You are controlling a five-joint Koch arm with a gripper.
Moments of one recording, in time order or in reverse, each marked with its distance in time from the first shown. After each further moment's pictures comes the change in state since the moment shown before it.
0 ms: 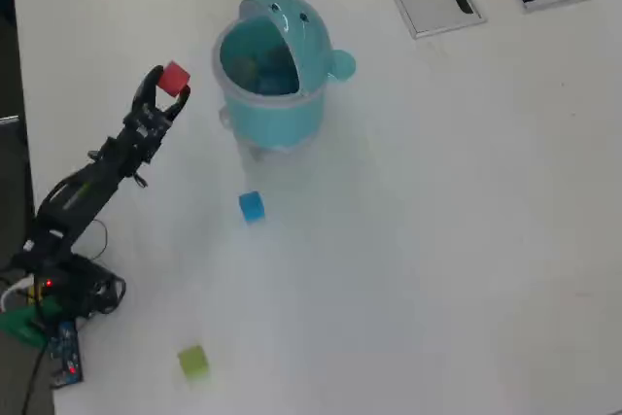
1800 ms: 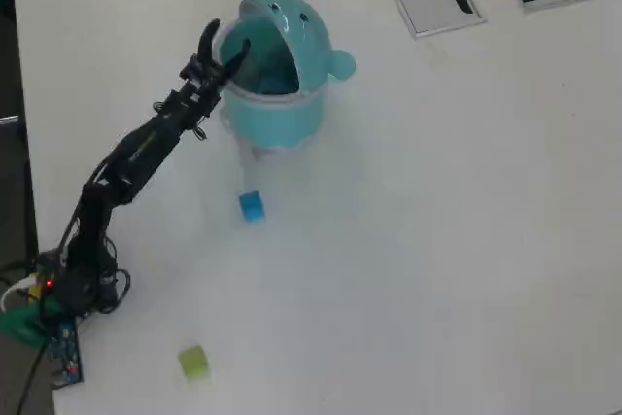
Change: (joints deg) arm 6.2 -40.7 -53.5 3.4 -14.1
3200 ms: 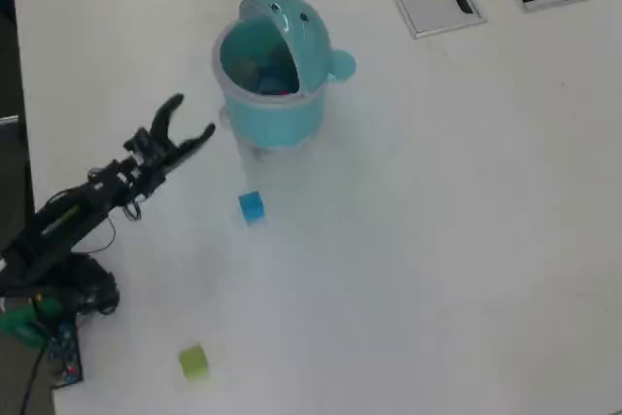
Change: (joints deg) arm 13.1 57.3 61.4 8.3 -0.7
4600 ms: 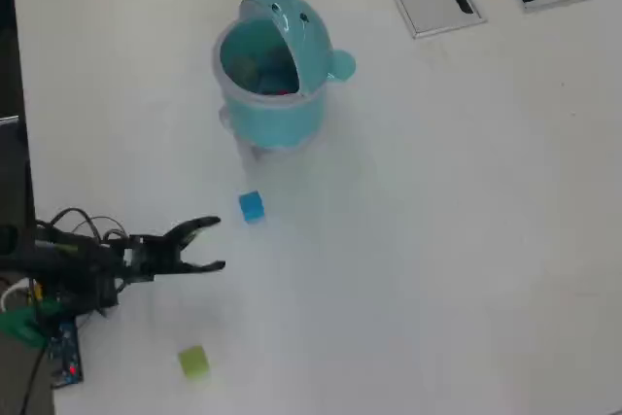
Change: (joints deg) arm 43.2 10.9 41.2 -36.2 -2.8
